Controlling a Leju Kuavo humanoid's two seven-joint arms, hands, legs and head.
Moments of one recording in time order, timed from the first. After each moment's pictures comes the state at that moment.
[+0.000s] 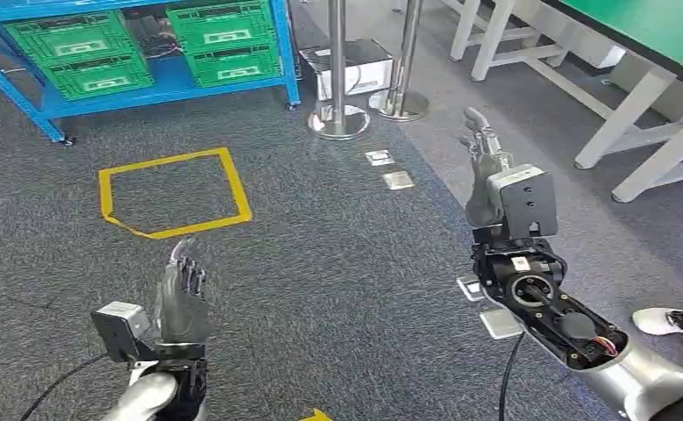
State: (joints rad) left arm -0.23 0.02 -0.73 -1.29 0.51 0.33 -0.56; right arm -0.32 -0.30 0.58 -1.77 -0.06 -0.53 -0.16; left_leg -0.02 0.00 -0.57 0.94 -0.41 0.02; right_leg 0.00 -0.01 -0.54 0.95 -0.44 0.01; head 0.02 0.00
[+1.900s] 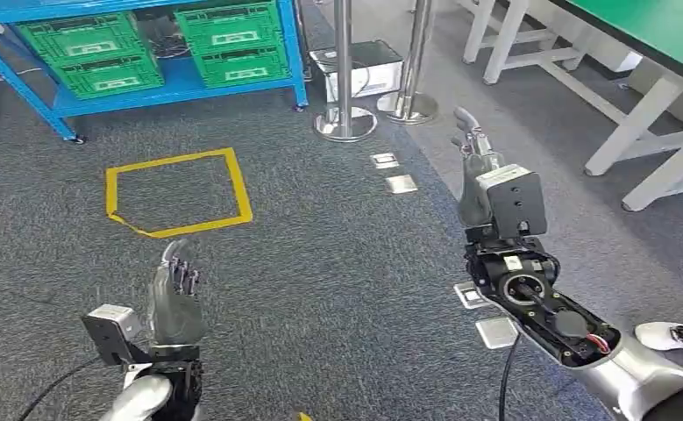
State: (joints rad) left arm -0.24 0.02 -0.73 -1.29 0.52 0.32 -0.56; right arm -0.31 -0.31 0.58 -1.77 -0.04 -0.53 -0.16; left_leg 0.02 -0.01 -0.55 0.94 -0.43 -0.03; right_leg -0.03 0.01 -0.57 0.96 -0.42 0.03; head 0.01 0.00
